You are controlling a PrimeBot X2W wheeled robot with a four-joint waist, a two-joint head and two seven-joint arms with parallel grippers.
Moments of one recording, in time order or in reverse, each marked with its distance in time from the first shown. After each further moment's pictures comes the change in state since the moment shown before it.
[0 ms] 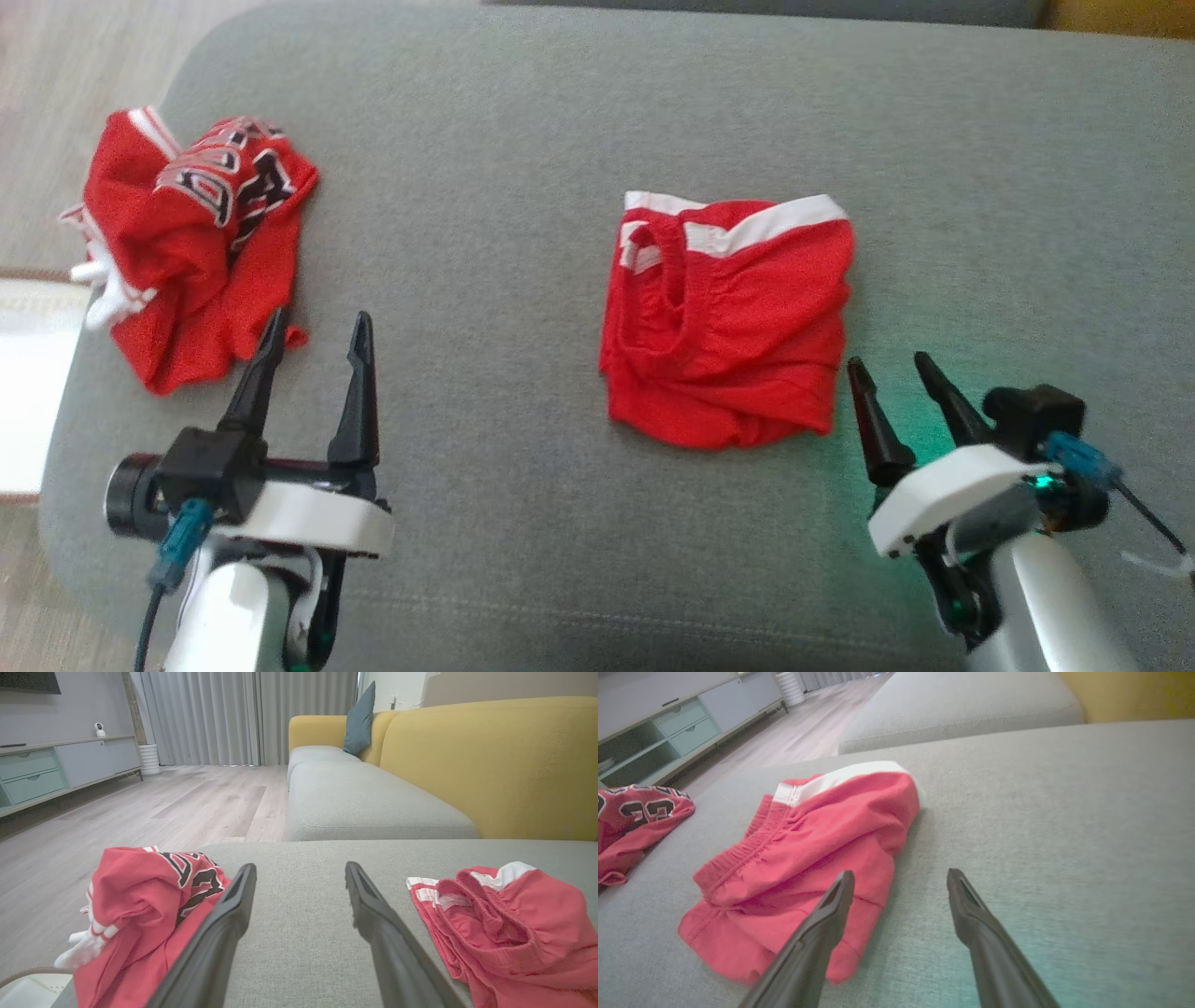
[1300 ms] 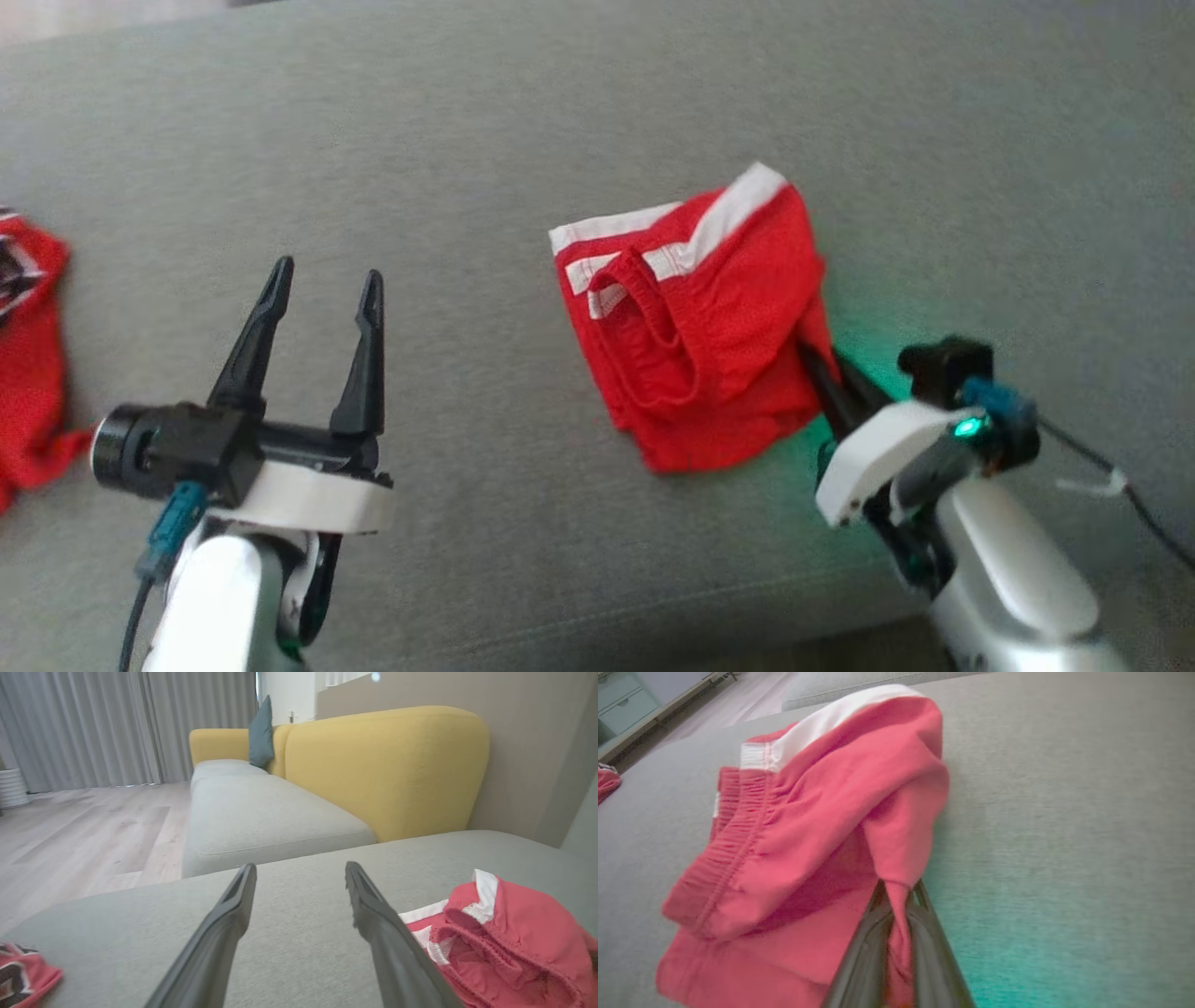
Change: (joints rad) left arm -0.034 0.006 0.002 -0.072 0.043 -0.040 -0.001; right arm -0.155 -0.049 0.213 0.194 0.065 0.000 -0.009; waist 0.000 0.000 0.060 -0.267
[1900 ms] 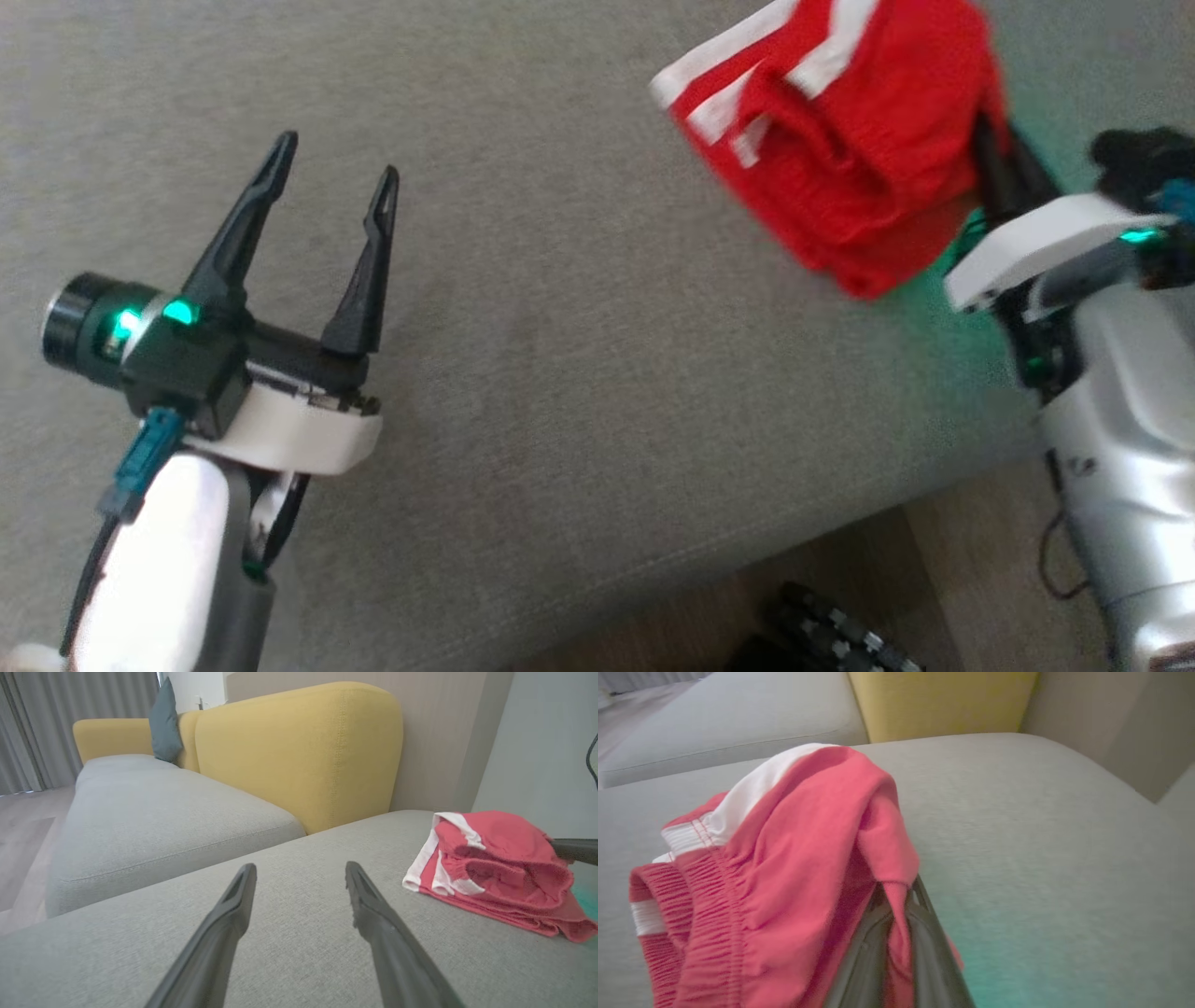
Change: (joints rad) left arm -0.160 0.095 -0.057 -0.098 0.037 -0.062 0.053; right arm -0.365 -0.112 -0.141 0.170 0.061 0.000 -0.112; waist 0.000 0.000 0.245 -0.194
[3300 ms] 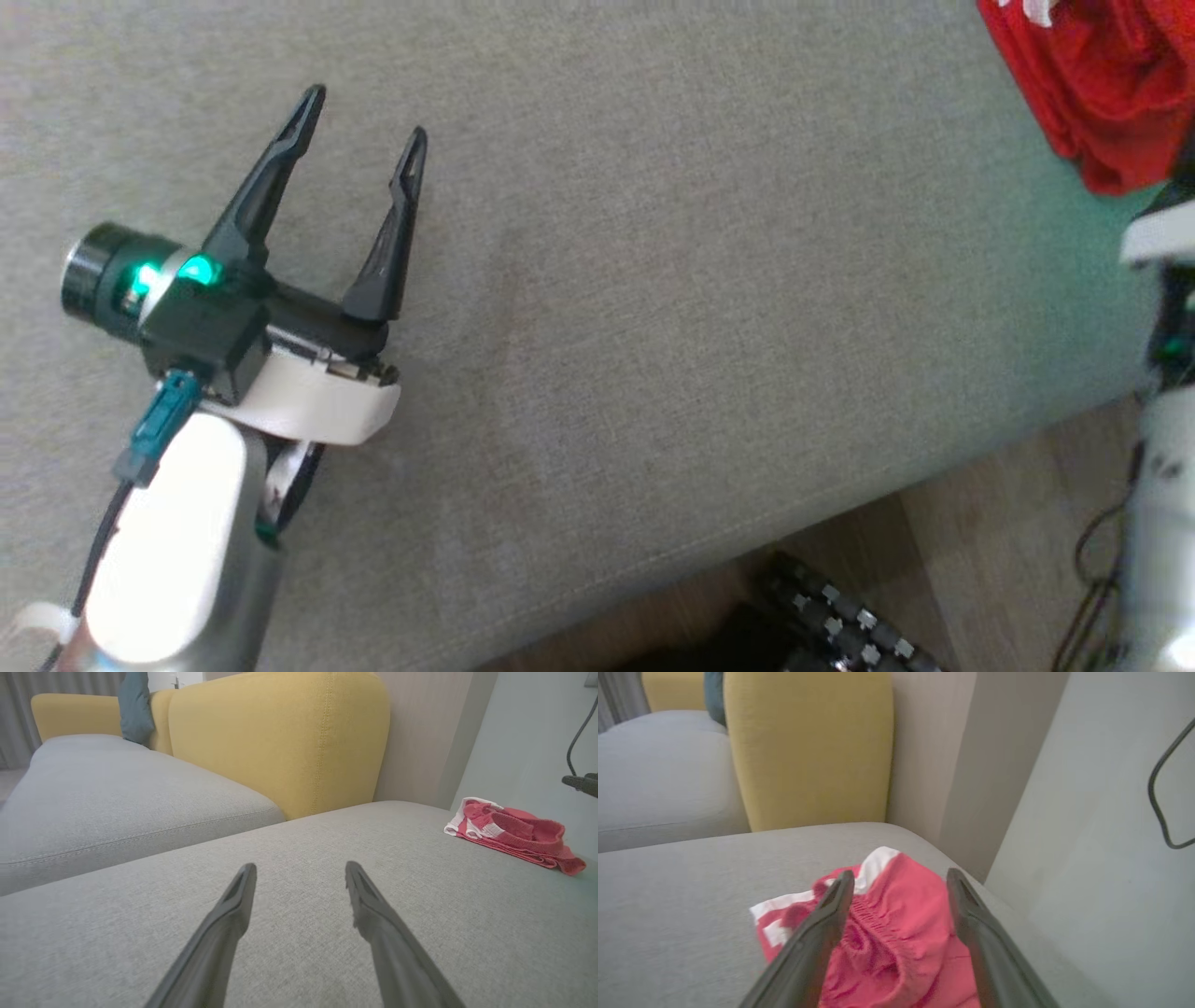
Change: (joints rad) left arm -0.097 0.022 -0.070 0.041 -0.027 -0.001 -0.023; right arm 0.032 0.094 -0.509 -0.221 -0.273 0.000 -0.094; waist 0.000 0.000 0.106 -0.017
